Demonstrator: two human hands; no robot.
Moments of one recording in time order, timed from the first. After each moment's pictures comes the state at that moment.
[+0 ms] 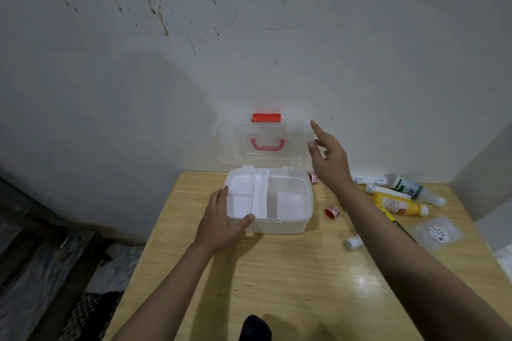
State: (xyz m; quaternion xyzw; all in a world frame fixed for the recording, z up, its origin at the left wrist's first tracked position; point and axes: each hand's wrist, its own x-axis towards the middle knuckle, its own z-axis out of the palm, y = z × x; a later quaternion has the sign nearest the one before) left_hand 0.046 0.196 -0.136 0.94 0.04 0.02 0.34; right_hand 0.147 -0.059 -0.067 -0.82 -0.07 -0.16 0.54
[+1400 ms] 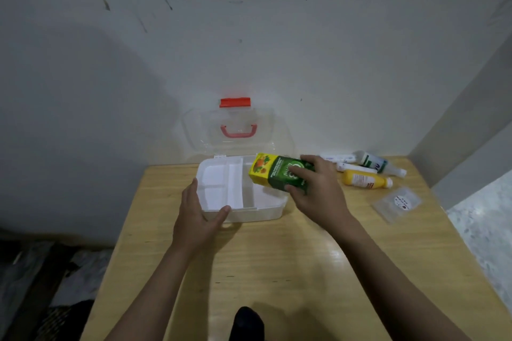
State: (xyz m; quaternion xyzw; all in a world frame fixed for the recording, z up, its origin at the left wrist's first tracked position) left_hand 0.045 0.193 -0.153 0.92 0.05 0.07 0.39; right_hand 0.050 -0.073 -0.078 -0.95 -0.07 -0.16 0.28
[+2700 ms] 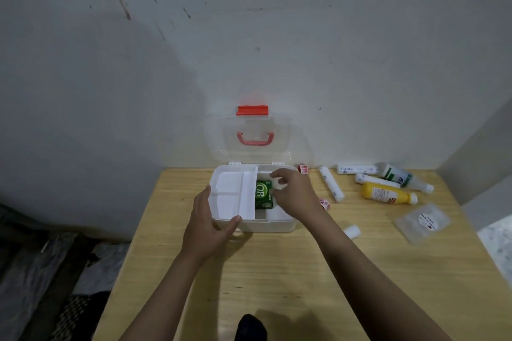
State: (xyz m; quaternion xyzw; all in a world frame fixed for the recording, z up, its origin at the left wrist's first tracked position) left_hand 0.044 0.195 -0.148 0.91 0.05 0.05 0.41; right_hand 0.100 -0.017 -0.087 -0.90 0.00 0.06 0.43
